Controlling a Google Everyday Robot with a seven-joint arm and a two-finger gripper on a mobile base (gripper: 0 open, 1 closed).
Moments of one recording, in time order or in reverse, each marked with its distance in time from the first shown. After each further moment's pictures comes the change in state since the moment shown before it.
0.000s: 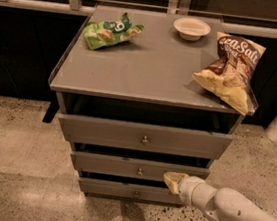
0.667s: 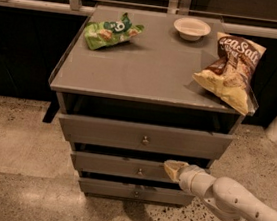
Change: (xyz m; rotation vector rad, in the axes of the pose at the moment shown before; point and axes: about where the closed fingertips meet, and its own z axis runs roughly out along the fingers) arm -0.034 -0.026 0.026 0.007 -0.072 -0.050
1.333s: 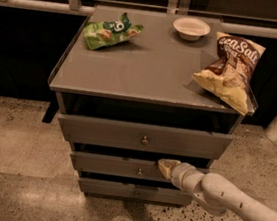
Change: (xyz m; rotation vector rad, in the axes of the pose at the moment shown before) arm 0.016 -0.008 0.043 0.010 0.013 0.009
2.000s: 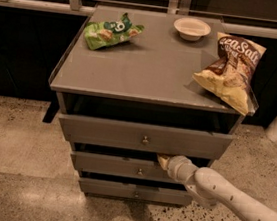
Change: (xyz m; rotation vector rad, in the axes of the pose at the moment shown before) arm -0.017 -0.020 0.036 0.063 -0.049 0.000
